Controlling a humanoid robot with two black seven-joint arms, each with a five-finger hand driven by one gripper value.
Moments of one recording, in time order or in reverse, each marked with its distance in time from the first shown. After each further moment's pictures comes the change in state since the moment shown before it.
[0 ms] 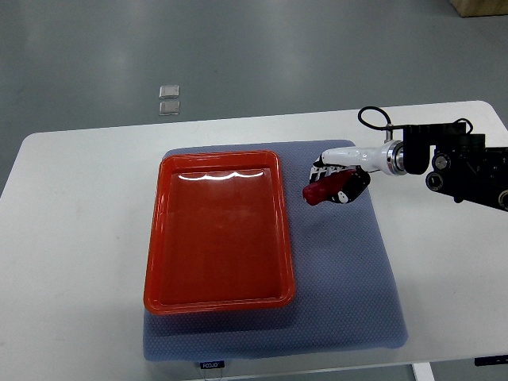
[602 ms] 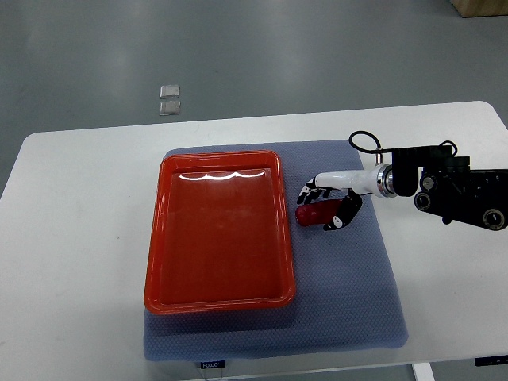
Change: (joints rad) left arm 0.000 0.000 0.000 0.000 0.000 0.000 0.000; right arm -0.109 0.066 0.015 -0.045 -0.001 0.003 -0.002
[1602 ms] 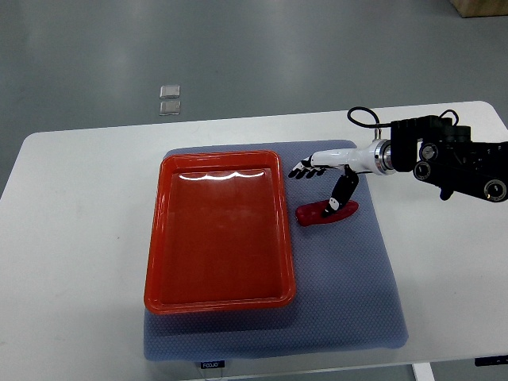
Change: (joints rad) left arm 0.000 0.000 0.000 0.000 0.000 0.000 0.000; right arm 0.080 0.004 0.017 -0.023 0.099 0.082 -0.019
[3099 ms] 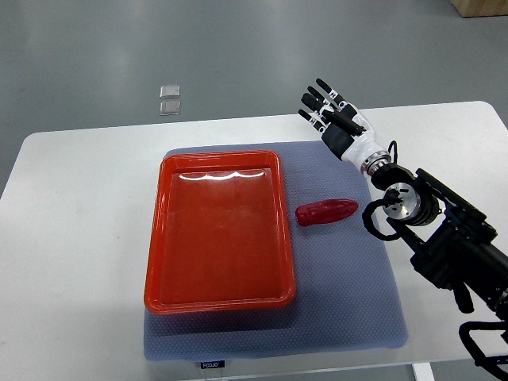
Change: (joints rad) left arm 0.000 0.000 0.000 -0.009 0.000 0.000 0.001; right arm -0.529 0.403 1.034 -0.247 0.797 -0.126 0.151
